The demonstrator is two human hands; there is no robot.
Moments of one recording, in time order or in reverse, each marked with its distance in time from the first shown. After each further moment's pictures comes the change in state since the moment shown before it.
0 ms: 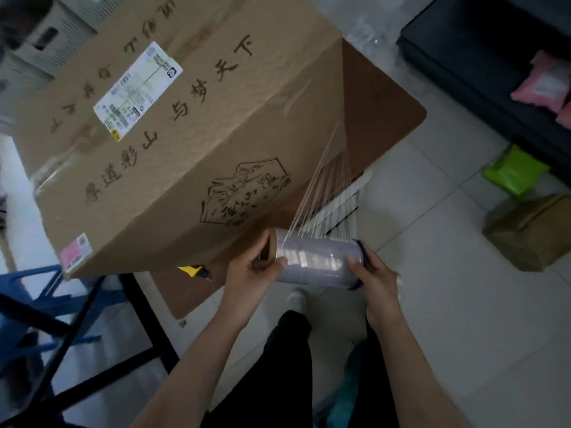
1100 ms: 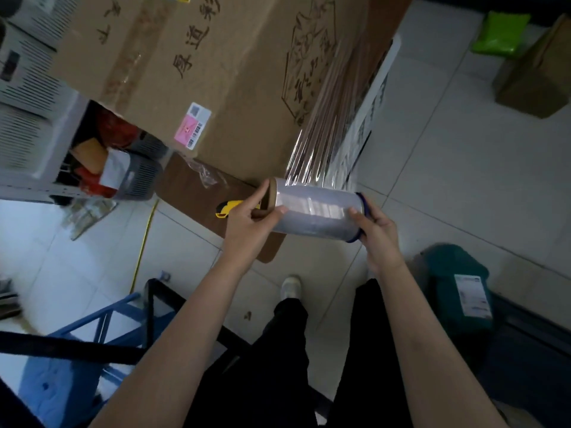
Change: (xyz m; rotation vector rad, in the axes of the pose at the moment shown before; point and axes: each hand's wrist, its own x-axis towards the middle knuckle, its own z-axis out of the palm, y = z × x) left_hand -0.014 -0.111 -0.220 0.228 -0.274 0.256; right_hand -0.134 0.191 0.176 0.320 0.226 -0.111
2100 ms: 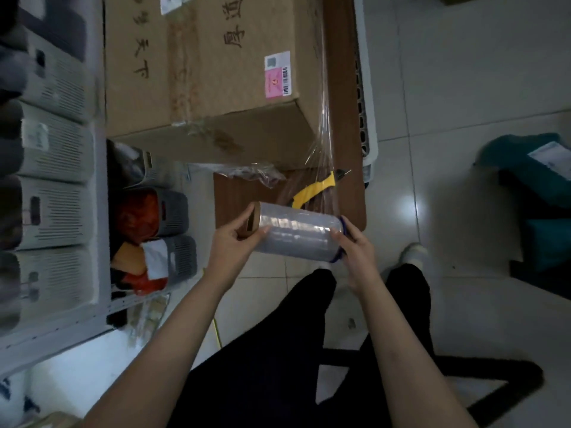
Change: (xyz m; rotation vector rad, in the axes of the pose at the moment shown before) left_hand 0.058 -0.061 -0.230 0.325 -0.427 0.082; right_hand -0.080 0.186 0.226 0.502 0.352 0.058
